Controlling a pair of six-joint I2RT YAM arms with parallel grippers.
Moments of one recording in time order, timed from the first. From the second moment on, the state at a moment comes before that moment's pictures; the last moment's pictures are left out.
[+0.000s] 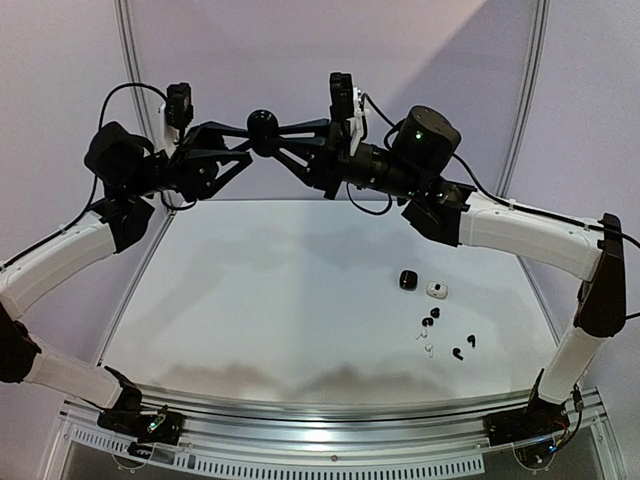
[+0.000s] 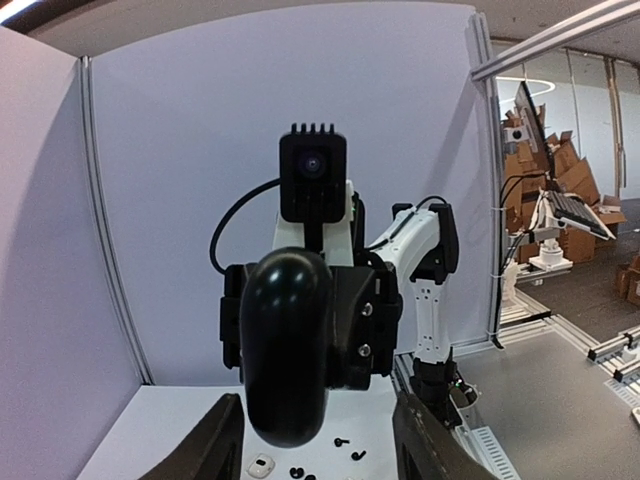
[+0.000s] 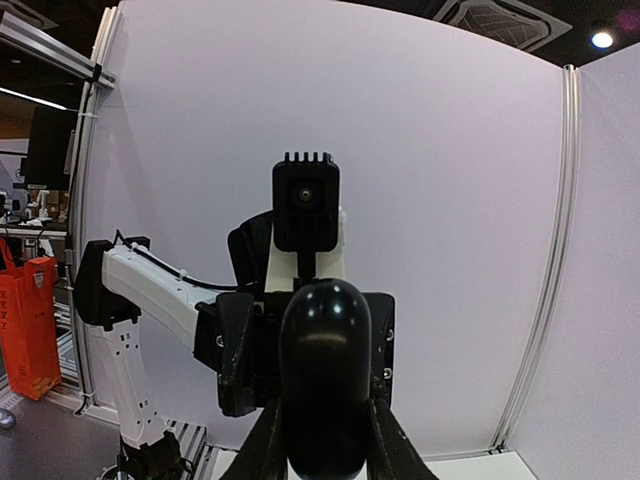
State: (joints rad) left arm -0.49 1.28 1.13 0.67 1.06 -0.35; right arm 0.95 1.75 1.59 0.55 -0.57 0.11
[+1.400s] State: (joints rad) left arm -0.50 1.24 1.19 -0.13 0.72 0.75; right arm 1.00 1.70 1.73 -0.17 -0.33 -0.21
